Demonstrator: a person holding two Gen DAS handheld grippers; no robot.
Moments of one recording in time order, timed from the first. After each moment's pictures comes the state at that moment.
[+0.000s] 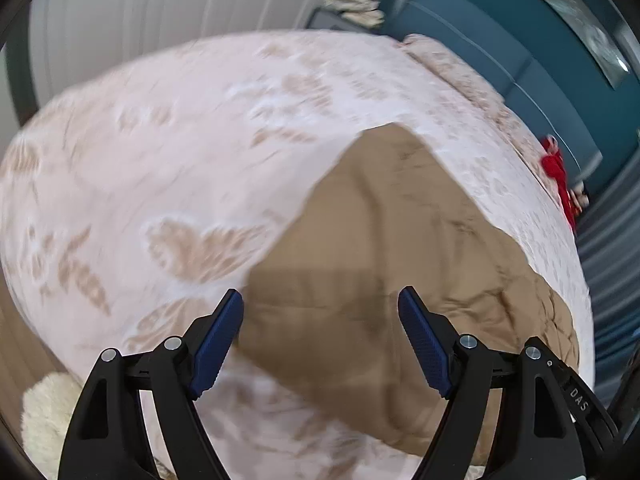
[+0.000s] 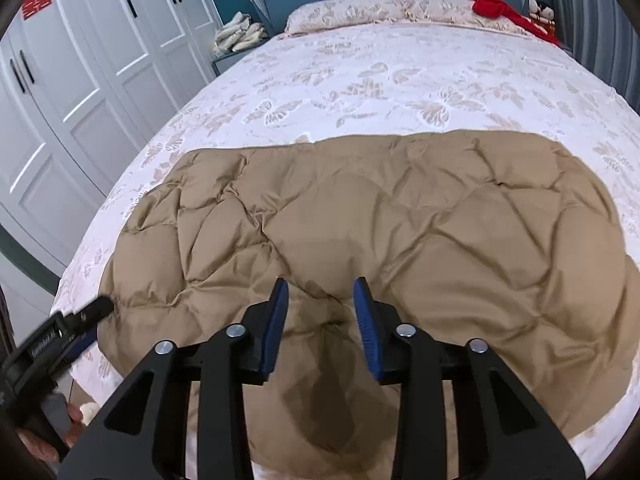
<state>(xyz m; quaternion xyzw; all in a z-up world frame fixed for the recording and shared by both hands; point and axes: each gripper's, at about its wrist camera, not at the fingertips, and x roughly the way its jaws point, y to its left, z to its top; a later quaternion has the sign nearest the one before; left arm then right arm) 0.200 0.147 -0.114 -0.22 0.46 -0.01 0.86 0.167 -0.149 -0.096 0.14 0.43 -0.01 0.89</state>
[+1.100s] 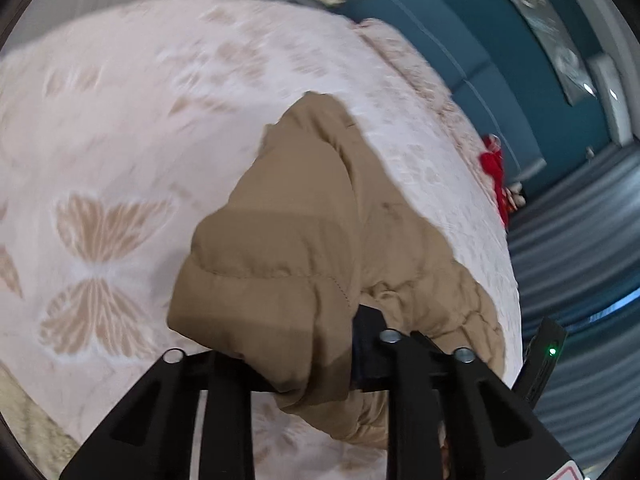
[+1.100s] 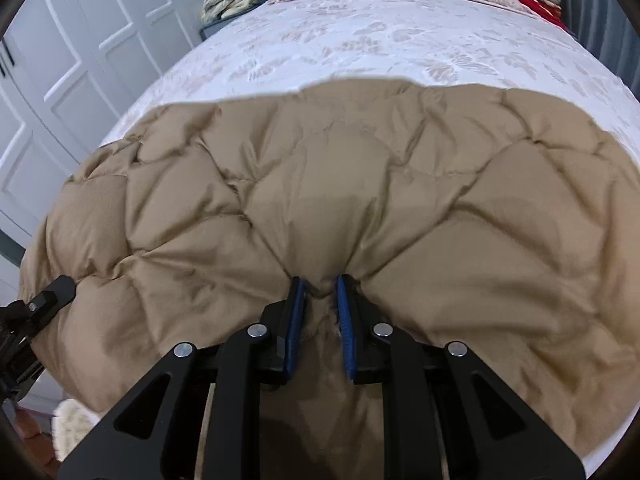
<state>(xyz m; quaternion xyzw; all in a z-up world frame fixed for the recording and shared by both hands) 0.202 0.118 -0.087 -0.29 0.46 -0.15 0.83 0.176 -0.146 -0.120 0.14 0.47 -0.02 0.87</state>
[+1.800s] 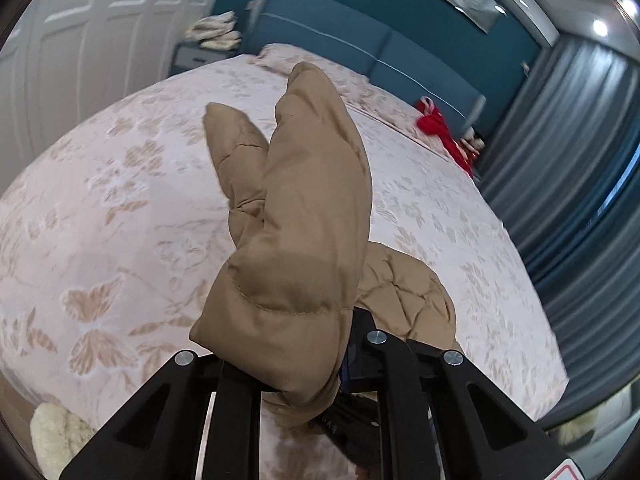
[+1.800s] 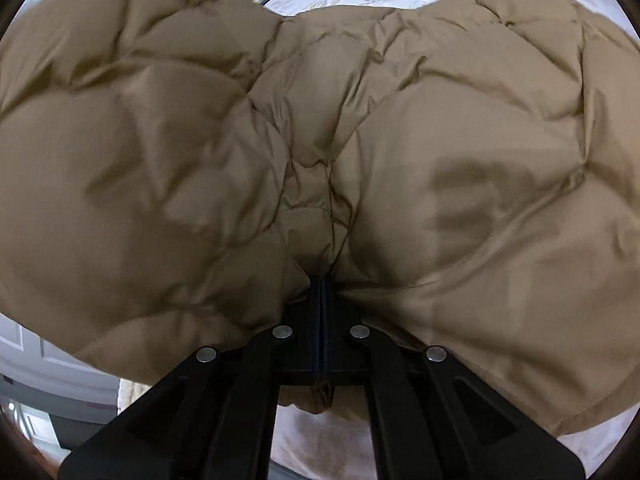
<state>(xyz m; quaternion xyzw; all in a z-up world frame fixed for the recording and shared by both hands) 0.145 0.023 0.024 -0.13 0.39 -0.23 0.88 0.128 -0.141 -0.141 0.25 0.51 0.08 0.82</state>
